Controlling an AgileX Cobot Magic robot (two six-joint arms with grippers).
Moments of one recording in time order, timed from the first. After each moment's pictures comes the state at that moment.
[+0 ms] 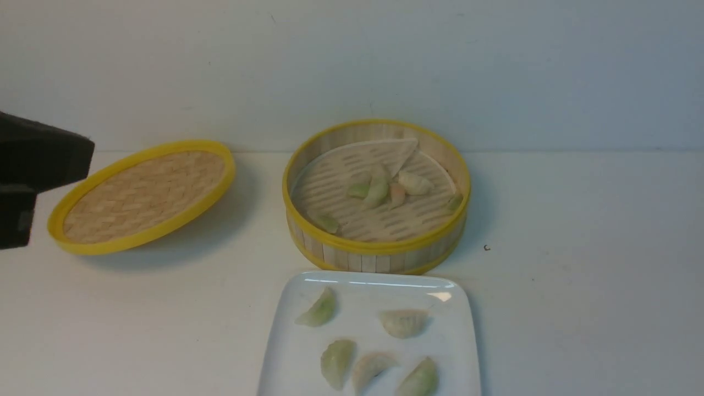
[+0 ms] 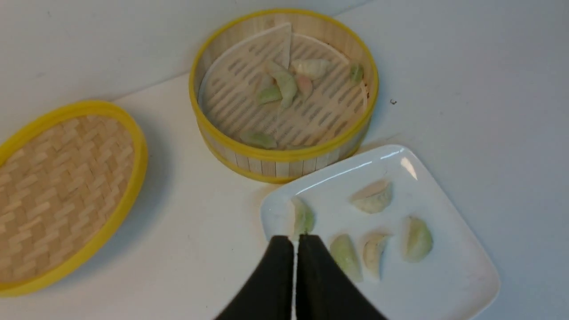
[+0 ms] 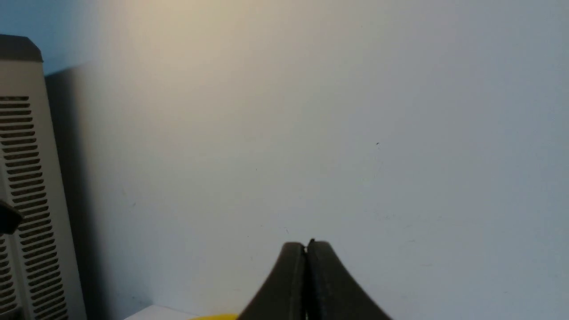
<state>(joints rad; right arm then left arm) 0.65 -0.02 -0.62 -0.31 0.56 0.39 -0.49 0.83 -1.23 -0.05 1.06 -0.02</state>
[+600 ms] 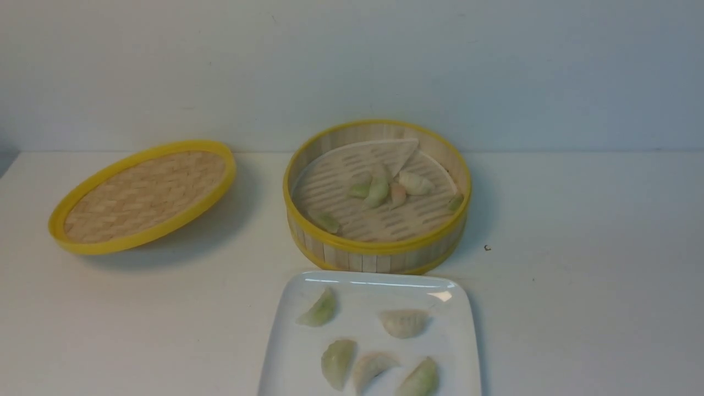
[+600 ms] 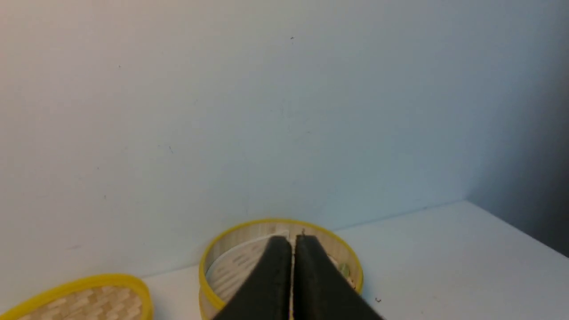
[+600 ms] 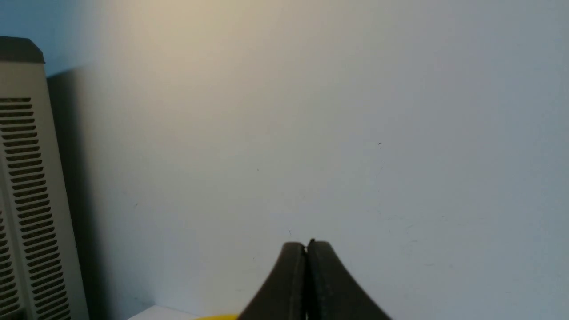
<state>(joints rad) 0.65 -0.02 -0.62 -0.31 0.56 0.40 -0.49 0.24 -0.75 -0.03 0.58 -0.10</state>
